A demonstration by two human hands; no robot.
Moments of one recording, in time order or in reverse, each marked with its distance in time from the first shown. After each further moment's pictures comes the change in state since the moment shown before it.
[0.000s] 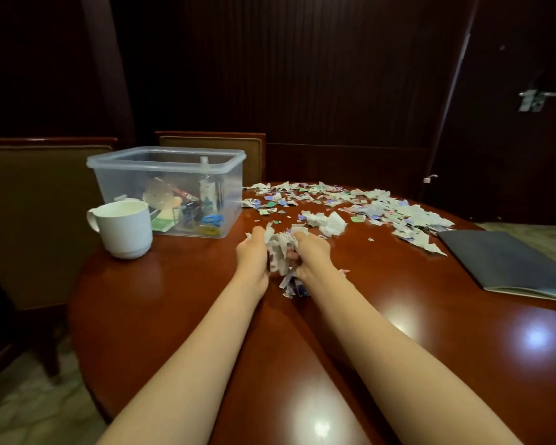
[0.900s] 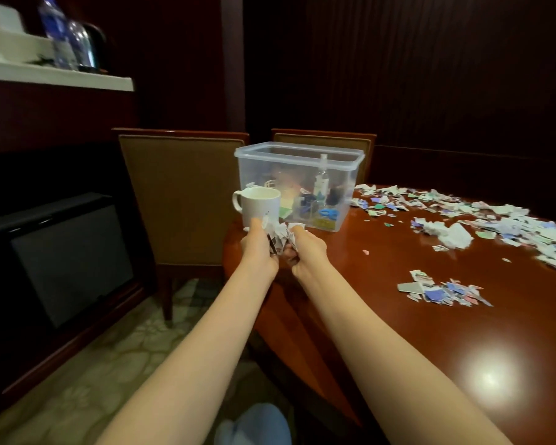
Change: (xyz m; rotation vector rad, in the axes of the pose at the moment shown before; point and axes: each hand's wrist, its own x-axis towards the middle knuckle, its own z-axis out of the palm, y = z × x) left_hand -0.015 0.079 -0.154 -0.339 0.280 0.102; right_hand -0.087 0.085 0.150 0.050 -0.343 0.048
